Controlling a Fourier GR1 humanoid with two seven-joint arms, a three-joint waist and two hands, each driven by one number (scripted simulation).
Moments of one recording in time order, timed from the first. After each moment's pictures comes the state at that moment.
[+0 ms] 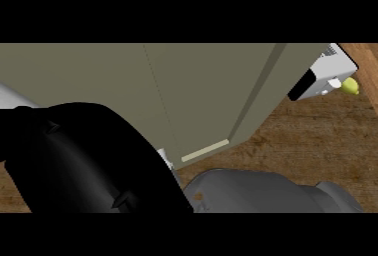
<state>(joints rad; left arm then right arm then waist) 0.47 0.90 -0.10 -2.10 1.06 -0.20 -0.52 -1.13 0.00 0.61 -1.76 -0.11 -0.42 0.77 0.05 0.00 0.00</state>
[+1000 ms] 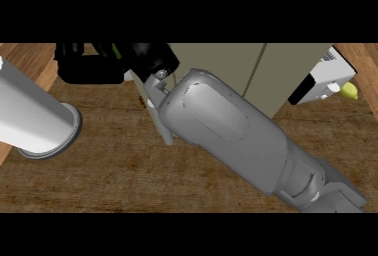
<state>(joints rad) 0.49 0.92 0.09 -2.05 1.17 -0.33 -0.45 -1.30 0.00 0.45 -1.07 -0.24 -0.33 0.29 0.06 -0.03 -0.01</state>
